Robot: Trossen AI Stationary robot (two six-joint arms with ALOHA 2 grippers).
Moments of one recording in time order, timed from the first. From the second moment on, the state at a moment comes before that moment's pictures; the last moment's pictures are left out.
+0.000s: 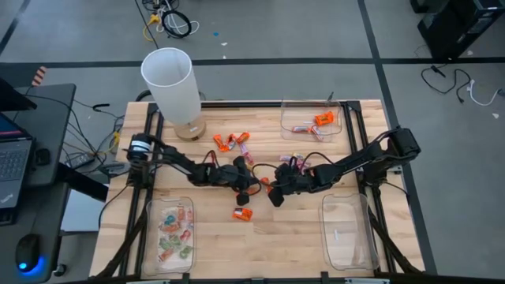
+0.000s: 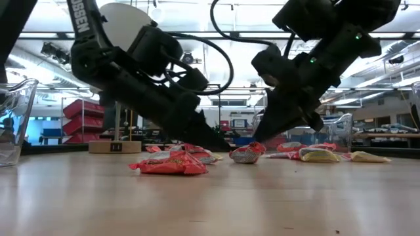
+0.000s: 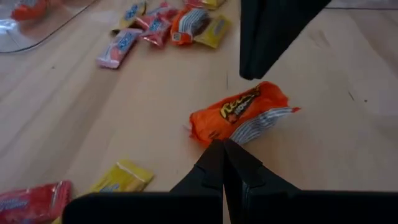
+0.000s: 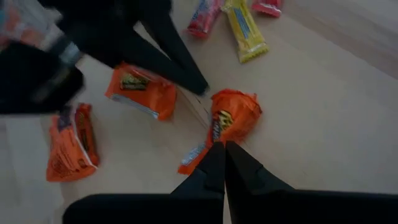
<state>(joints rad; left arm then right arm) -0.06 1.94 0.73 0.75 -0.15 -0.09 0.21 1.67 0.76 0.04 0.32 0.91</state>
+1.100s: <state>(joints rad) -0.03 2.00 0.74 0.84 -0.06 0.02 0.21 1.78 0.76 0.21 0.35 0.85</state>
